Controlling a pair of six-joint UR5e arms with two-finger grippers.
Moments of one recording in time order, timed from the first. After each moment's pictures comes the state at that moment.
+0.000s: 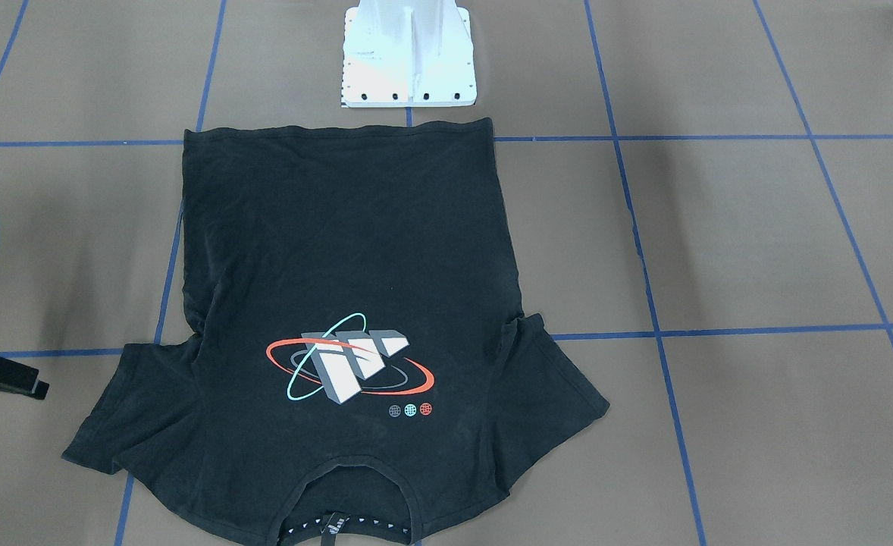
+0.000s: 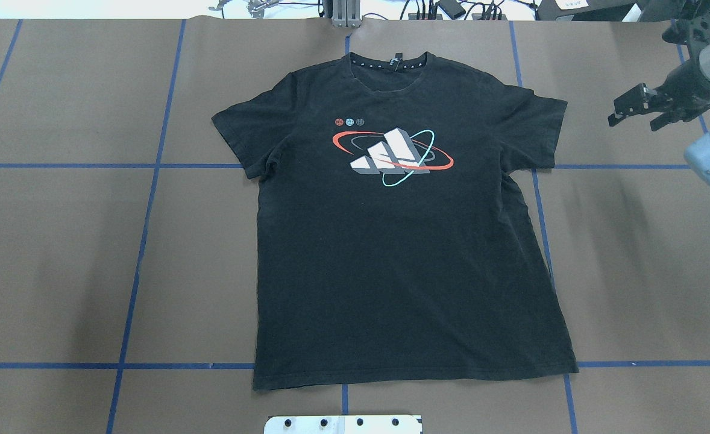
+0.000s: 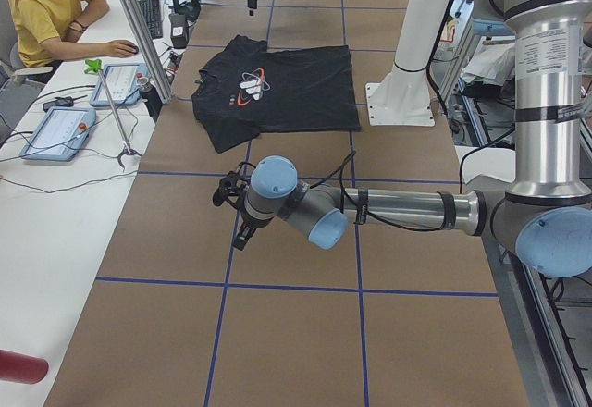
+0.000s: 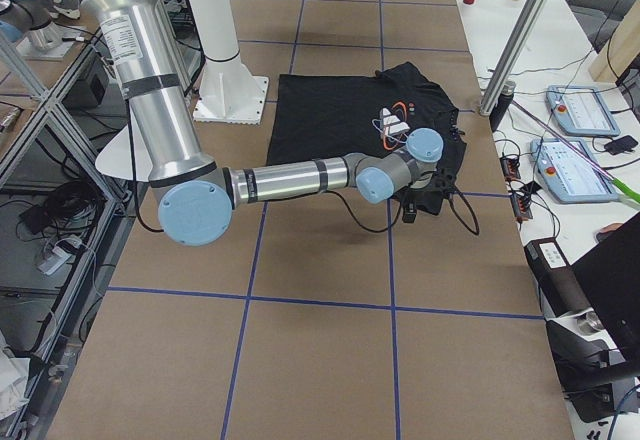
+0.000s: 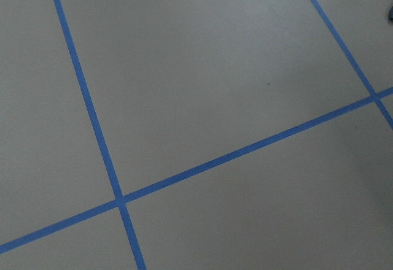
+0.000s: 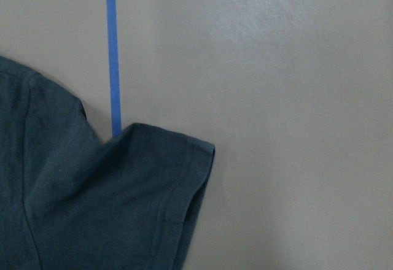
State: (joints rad) left arm -1.47 -1.46 -1.69 -2.17 -2.41 -0.12; right arm 1.20 -1.06 1.16 -1.11 2.37 0.75
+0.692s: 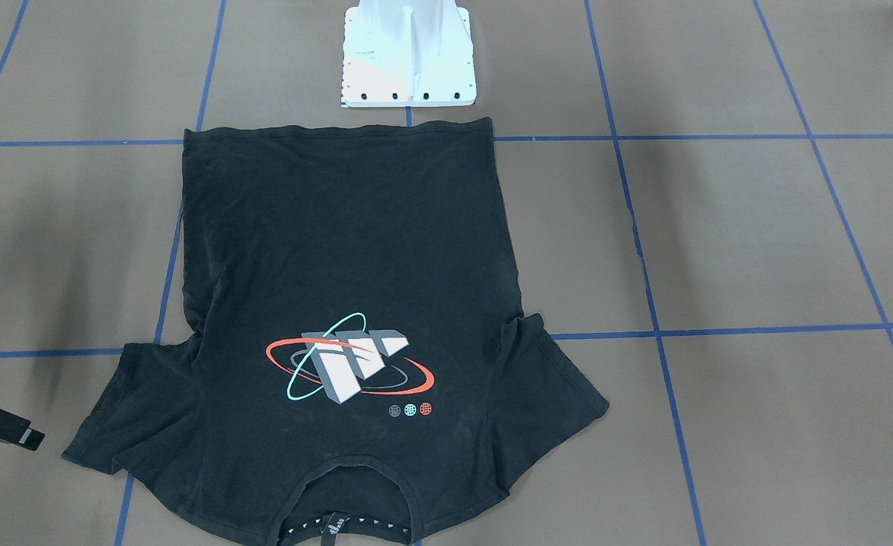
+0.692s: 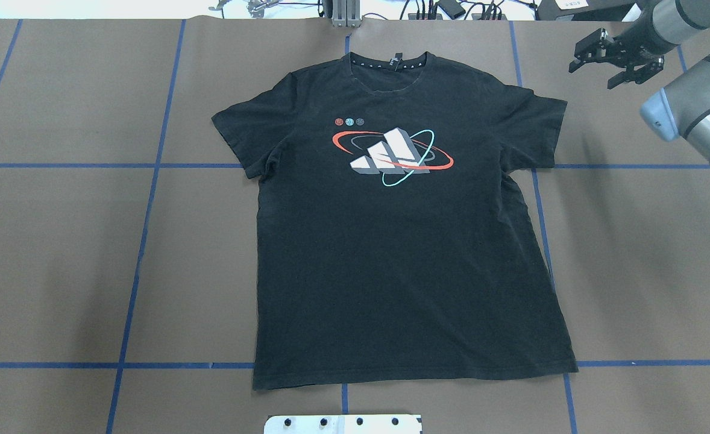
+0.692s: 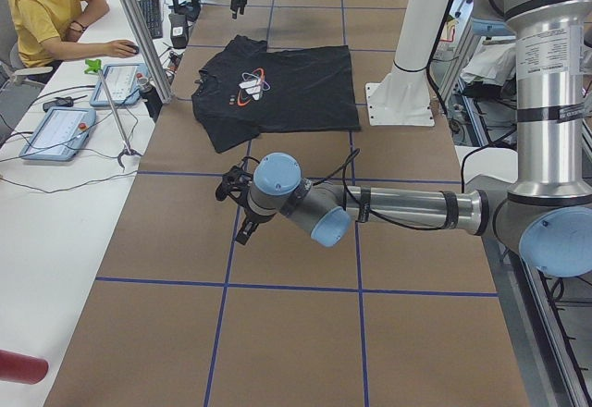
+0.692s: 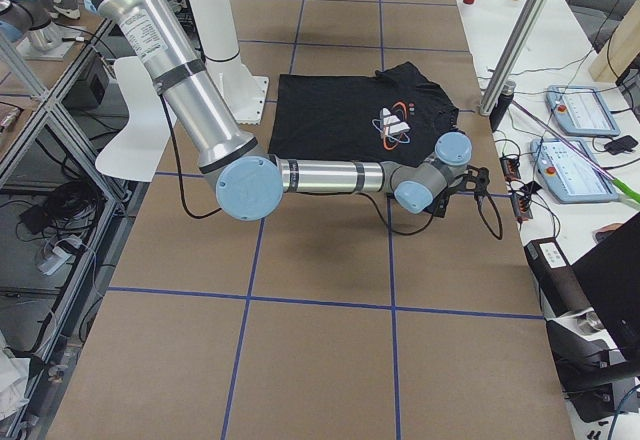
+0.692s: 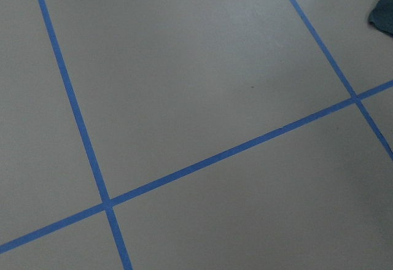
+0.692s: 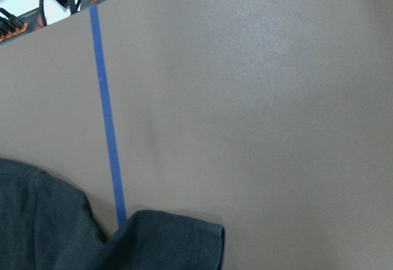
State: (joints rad) left arm -1.47 -1.45 -1.72 -2.17 -2.45 -0.12; right arm 1.20 -1.04 0.98 -0.73 2.30 1.04
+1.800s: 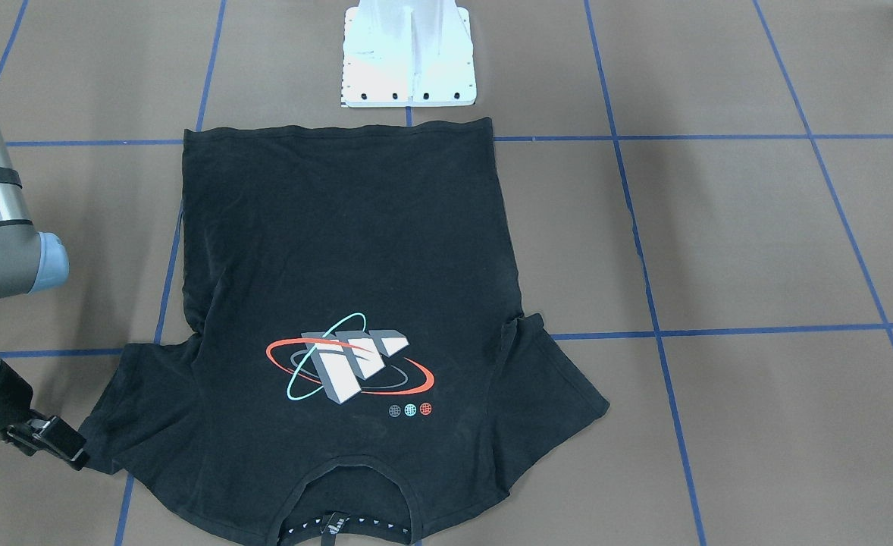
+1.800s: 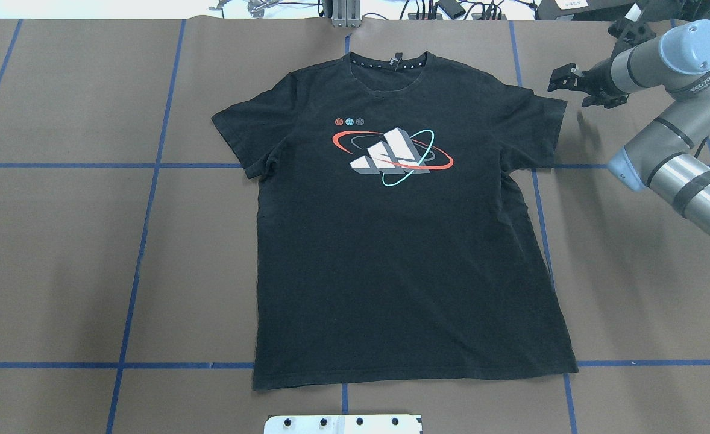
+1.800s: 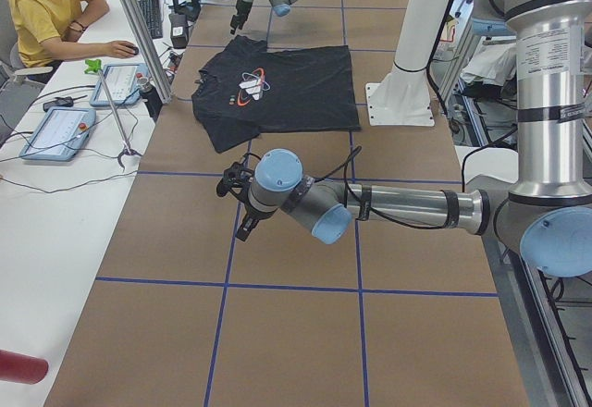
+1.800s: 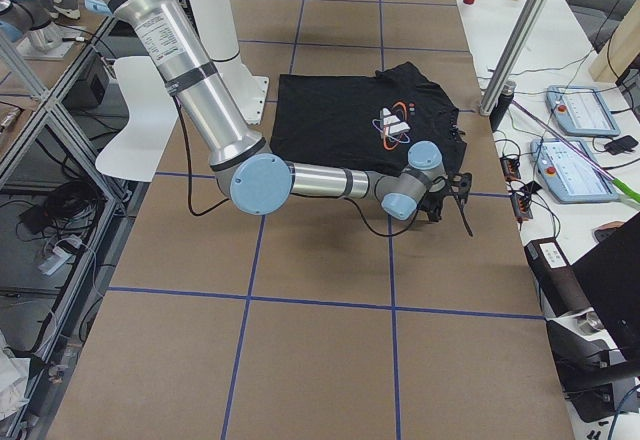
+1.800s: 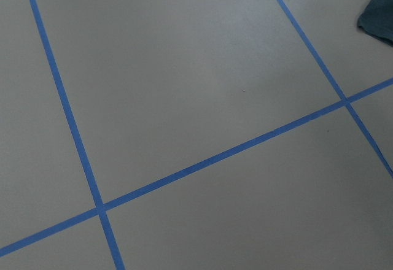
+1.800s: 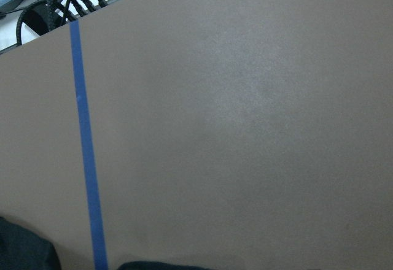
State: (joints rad) left arm -1.47 -1.45 -1.73 -2.17 -2.45 -0.12; right arm 1.06 -1.03 0.88 -0.53 2.02 1.24
